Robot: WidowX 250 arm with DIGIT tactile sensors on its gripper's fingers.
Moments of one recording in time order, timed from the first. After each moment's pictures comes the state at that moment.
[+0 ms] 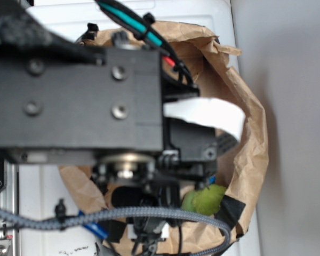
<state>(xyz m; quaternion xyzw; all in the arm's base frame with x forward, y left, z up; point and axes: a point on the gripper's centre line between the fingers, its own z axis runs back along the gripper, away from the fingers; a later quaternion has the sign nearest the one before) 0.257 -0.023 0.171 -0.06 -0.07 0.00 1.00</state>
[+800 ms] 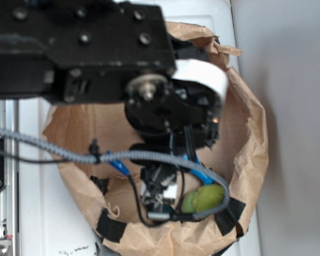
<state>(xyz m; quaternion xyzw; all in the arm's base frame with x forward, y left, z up) 0.272 0.008 0.135 -0.08 -0.11 -0.06 0.99</state>
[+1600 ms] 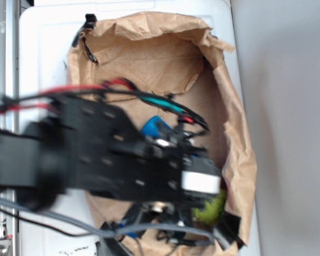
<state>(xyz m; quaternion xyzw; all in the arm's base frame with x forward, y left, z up) 0.297 -0.034 0.065 -0.01 -0.12 -0.08 0.99</state>
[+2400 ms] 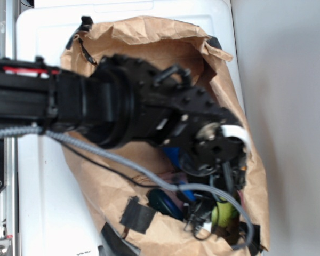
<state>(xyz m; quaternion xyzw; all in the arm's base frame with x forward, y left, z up) 0.323 -0.041 0.050 -0.18 -0.16 -0.08 0.97</state>
